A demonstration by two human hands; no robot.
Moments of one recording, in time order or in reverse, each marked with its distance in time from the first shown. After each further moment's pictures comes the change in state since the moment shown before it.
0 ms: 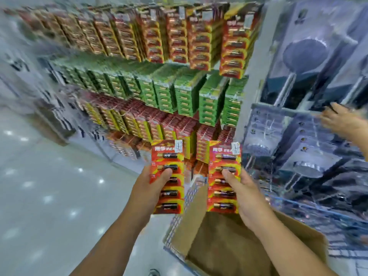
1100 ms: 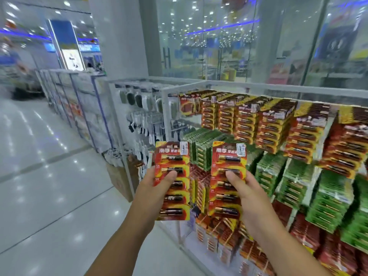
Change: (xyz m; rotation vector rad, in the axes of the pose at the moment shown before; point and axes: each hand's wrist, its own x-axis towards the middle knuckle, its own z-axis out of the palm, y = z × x) left_hand 0.285 0.198 -0.577 -0.110 0.305 0.321; right_hand 0.241 -0.007 0.684 -0.063 -0.283 -0.233
